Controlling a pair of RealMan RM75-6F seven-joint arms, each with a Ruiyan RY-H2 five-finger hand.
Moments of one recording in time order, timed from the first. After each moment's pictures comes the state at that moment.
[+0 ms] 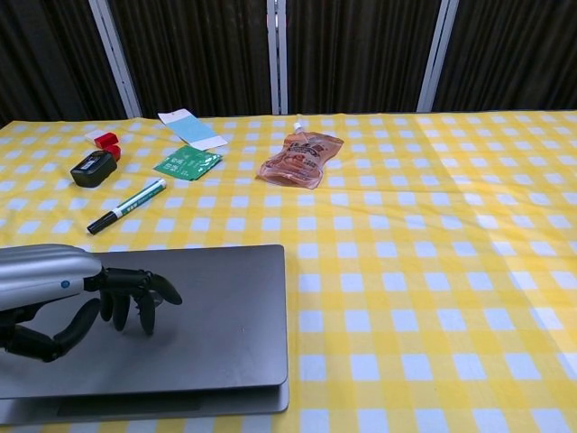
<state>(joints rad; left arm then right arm) -0.55 -1.28 0.10 -1.69 1.72 0.86 -0.07 0.04 -1.09 0.05 -1.77 -1.53 1.52 -0.20</state>
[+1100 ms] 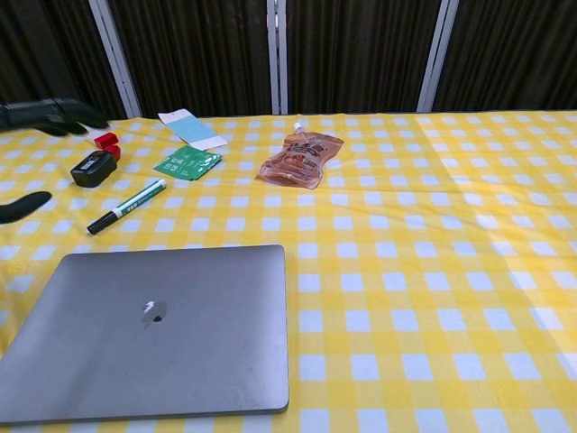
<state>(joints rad) -0.45 -1.17 0.02 -1.72 1.62 1.23 -0.07 0.03 -1.08 0.05 -1.78 -1.55 1.54 -0.17</state>
